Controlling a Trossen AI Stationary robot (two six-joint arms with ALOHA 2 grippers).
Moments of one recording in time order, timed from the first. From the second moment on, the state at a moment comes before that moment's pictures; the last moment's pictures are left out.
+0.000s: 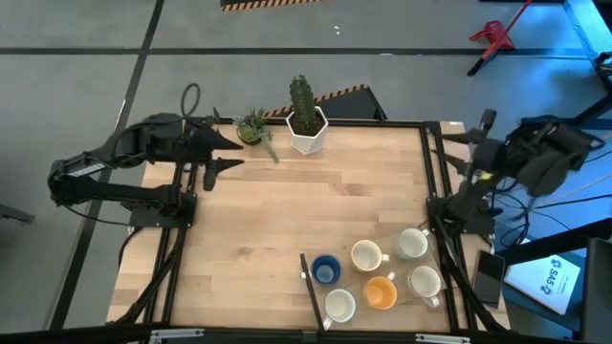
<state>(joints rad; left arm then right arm) 0.22 0.79 1.10 -0.68 0.03 0.02 0.81 1.01 1.70 -1.46 1.12 0.20</state>
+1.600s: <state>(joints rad) 0.38 0.35 0.50 -0.02 0.65 -0.28 0.09 0.04 0.14 0.23 -0.02 -0.27</state>
